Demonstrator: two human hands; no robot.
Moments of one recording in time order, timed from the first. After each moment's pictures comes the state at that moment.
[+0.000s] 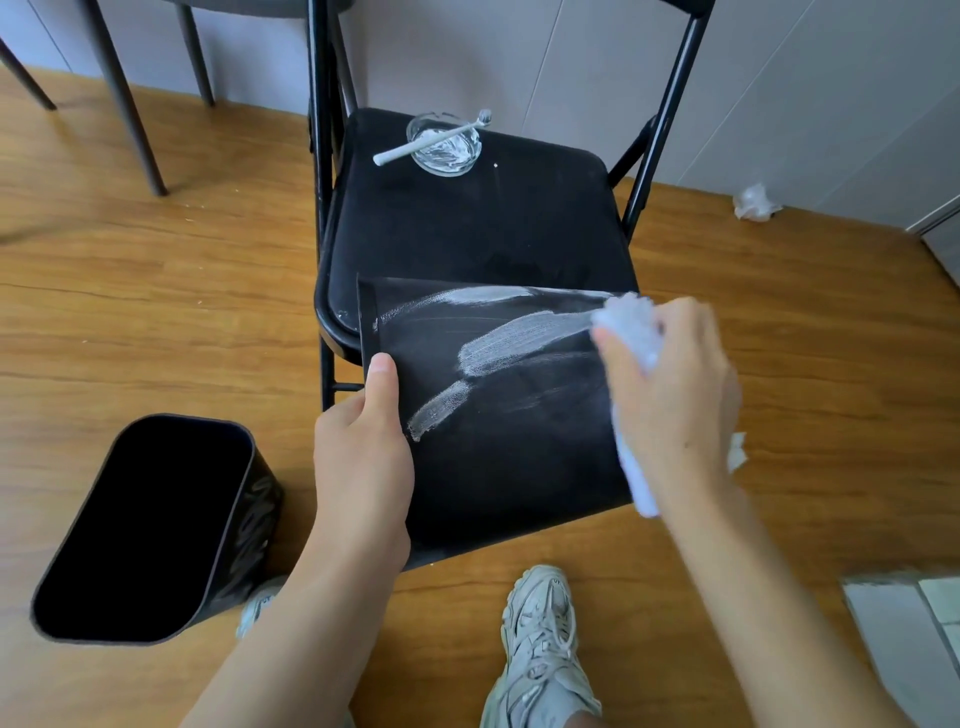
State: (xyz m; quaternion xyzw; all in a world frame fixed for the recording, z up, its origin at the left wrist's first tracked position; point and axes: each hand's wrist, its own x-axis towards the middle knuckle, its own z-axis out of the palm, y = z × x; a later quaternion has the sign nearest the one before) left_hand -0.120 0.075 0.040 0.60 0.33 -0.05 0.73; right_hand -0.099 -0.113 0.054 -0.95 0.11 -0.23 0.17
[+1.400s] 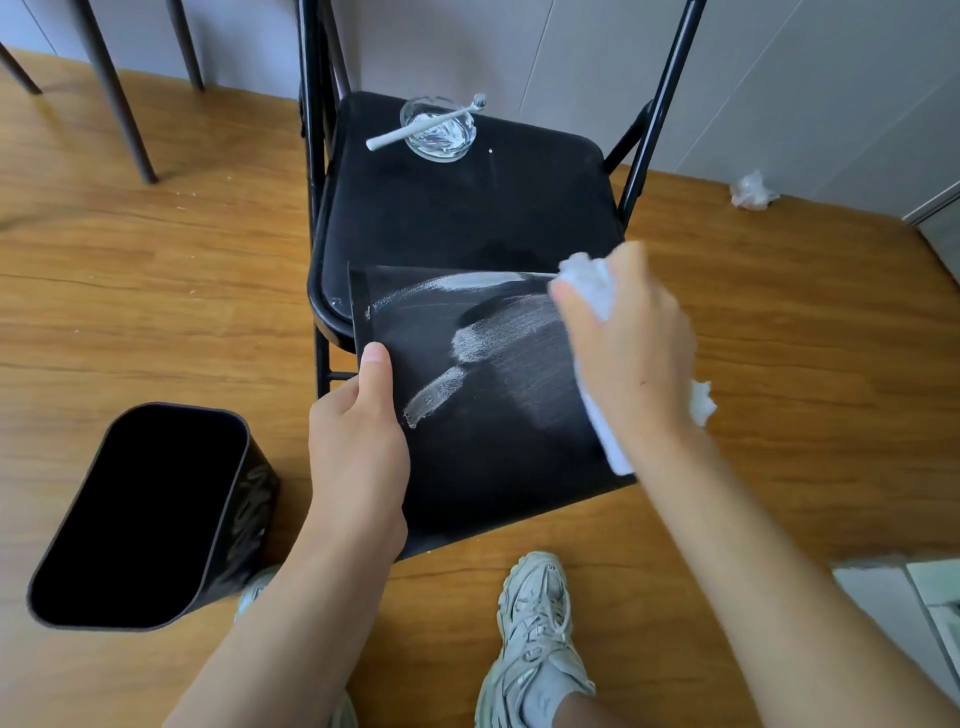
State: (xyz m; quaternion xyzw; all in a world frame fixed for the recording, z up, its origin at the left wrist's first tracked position) left_hand -0.120 0.074 0.037 0.60 0.32 -0.04 0.73; right_hand -0.074 -0.092 0.061 -0.96 0.08 -0.22 0.16
